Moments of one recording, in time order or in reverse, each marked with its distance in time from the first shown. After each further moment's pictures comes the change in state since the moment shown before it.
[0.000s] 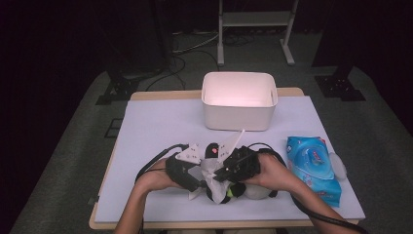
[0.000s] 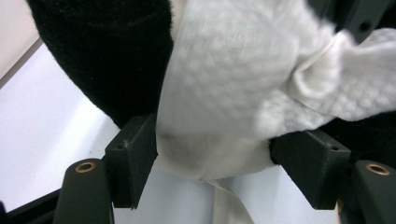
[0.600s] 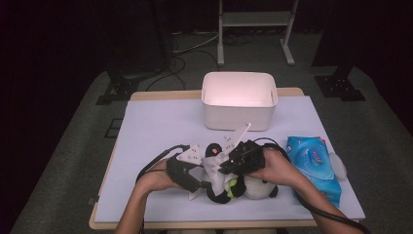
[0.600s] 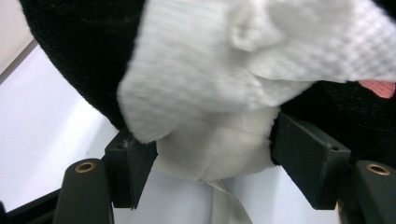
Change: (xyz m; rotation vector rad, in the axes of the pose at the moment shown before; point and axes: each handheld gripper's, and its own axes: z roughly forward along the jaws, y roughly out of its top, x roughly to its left) left arm -0.002 0.000 0.003 0.003 -0.001 -0.001; right arm -0.017 -0.008 -0.009 -0.007 -0.052 0.040
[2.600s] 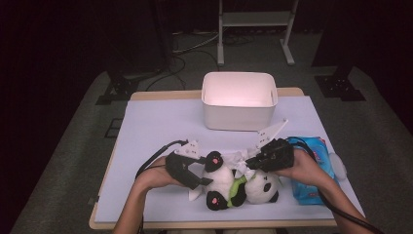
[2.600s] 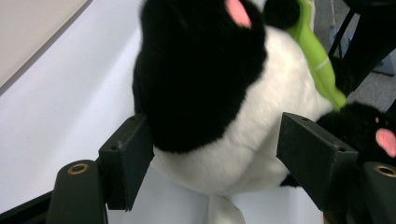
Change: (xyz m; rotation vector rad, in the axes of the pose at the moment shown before) left arm 0.004 0.010 -0.008 -0.045 -0.019 -0.059; right arm -0.021 -0.067 -0.036 -0.073 0.006 0.121
